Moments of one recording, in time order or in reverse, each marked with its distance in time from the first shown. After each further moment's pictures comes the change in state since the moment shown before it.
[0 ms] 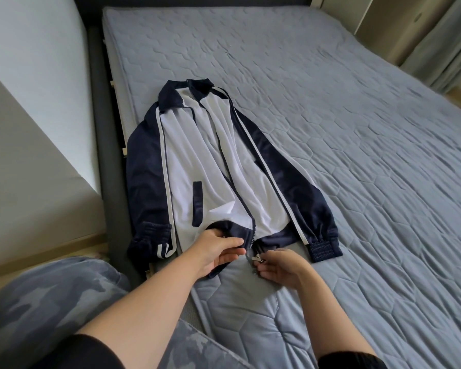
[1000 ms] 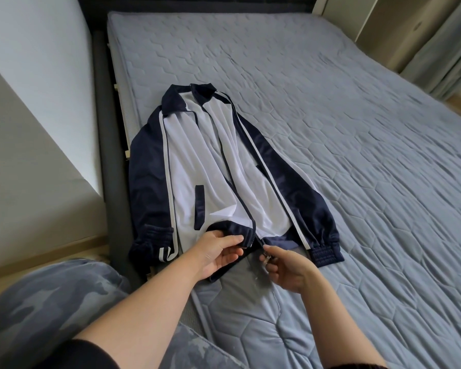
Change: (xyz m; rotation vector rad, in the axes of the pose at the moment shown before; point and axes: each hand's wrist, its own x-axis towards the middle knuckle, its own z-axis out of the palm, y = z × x) left_hand -0.008 0.011 0.001 -0.121 -0.023 -0.009; right_hand -0.010 -0.009 -0.002 0.169 -0.129 0.013
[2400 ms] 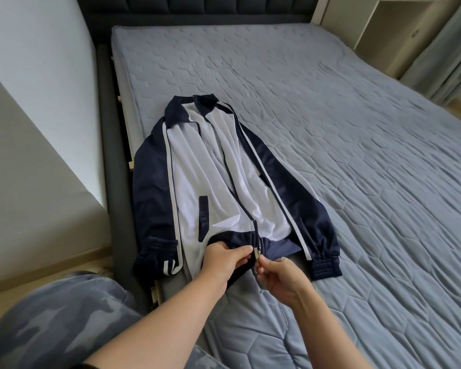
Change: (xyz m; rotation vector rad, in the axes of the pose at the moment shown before) left_hand 0.015 -0.016 0.012 0.052 0.272 0.191; right_hand 0.002 0.011 0.028 0.126 -0.071 -0.214
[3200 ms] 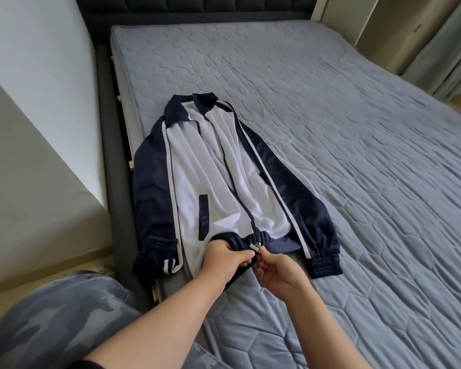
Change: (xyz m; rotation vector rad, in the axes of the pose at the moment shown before) left_hand -0.001 -0.001 -0.002 0.316 -0.018 0.144; right_hand -0.002 -0.003 0.018 0.218 0.080 0.034
